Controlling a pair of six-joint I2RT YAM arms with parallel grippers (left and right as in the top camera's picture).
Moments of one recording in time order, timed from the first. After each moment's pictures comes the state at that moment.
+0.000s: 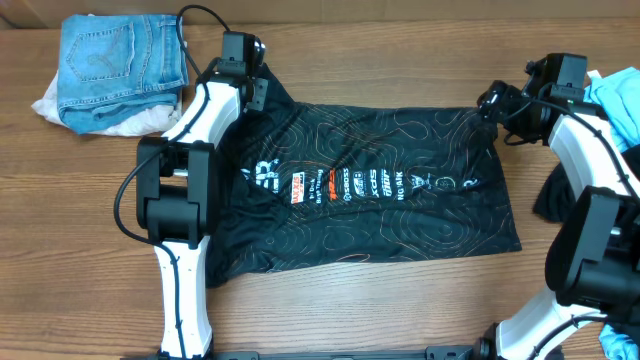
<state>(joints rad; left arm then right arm) -0.14 2.39 1.84 -0.43 -0.16 0.12 -0.22 1.91 1.38 -0.46 -0.23 0.31</state>
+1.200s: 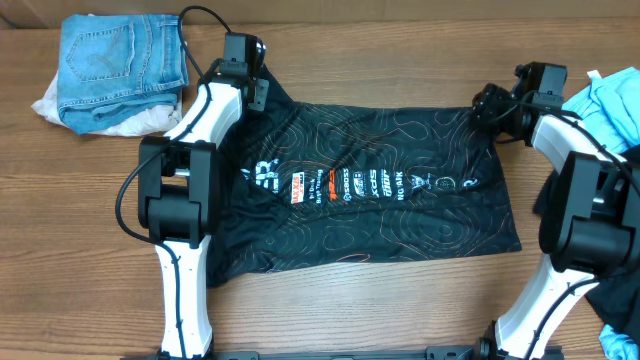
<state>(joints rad) -0.15 2.39 1.84 -0.43 -0.17 0.10 -0.22 2.11 1.38 -0.18 -0.21 0.31</state>
